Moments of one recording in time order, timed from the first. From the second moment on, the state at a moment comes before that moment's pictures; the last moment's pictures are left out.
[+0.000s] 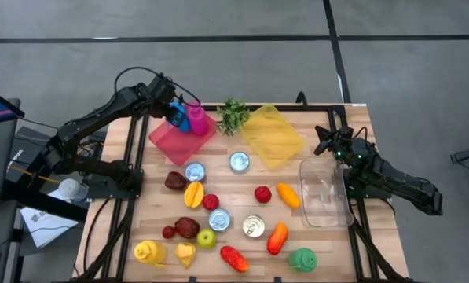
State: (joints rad) left arm 0.73 1.26 1.20 -0.98 -0.29 -0.18; right arm -0.43 0.01 0.08 -0.17 0.50 0.38
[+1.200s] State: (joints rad) left arm -0.52 0.97 1.26 -0.79 0.13 -0.69; right arm -0.43 0.01 0.08 -0.17 0.50 0.42
